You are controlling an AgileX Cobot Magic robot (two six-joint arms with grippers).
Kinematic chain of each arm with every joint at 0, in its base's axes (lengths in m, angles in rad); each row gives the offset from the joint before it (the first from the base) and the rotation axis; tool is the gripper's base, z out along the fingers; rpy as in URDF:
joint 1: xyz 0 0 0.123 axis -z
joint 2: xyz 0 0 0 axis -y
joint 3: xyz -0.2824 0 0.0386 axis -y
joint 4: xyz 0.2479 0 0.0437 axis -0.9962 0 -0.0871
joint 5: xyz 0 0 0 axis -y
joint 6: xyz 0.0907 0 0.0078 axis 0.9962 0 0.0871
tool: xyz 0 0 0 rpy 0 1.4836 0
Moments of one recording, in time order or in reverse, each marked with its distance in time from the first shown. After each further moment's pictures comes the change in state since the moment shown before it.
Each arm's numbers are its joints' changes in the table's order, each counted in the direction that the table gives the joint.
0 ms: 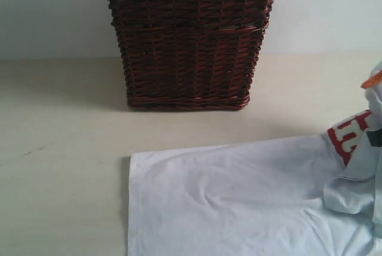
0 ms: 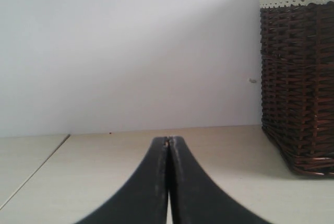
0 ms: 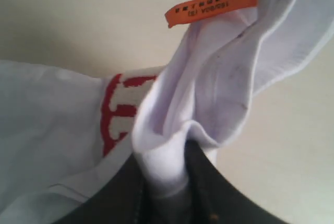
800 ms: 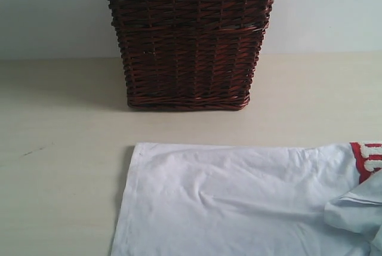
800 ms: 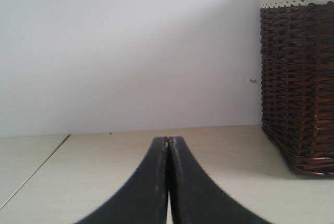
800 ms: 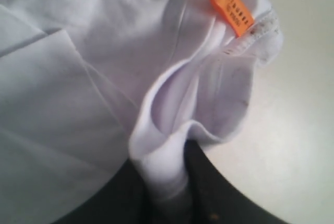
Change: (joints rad) left arm 0.000 0.000 0.000 0.000 0.000 0.000; right arm 0.357 -0.102 -0.071 0.519 -0.084 0.159
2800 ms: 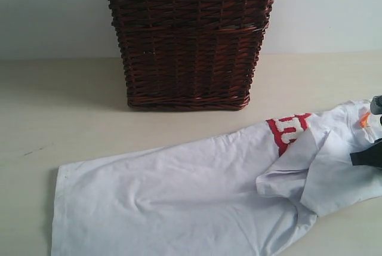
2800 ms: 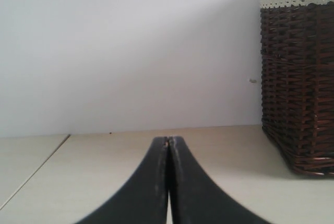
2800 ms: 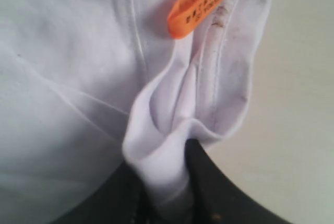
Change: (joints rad) left arm 0.000 0.000 0.000 0.000 0.000 0.000; right arm -0.153 -0.460 0.123 -0.013 0.428 0.356
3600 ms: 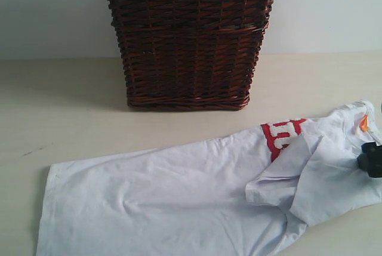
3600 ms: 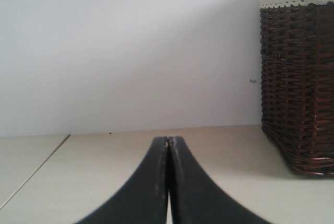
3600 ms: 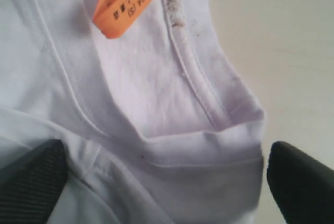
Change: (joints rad) left arm 0.000 0.000 0.000 0.000 0.000 0.000; right arm 0.006 0.028 -0.001 -0.014 -0.083 0.015
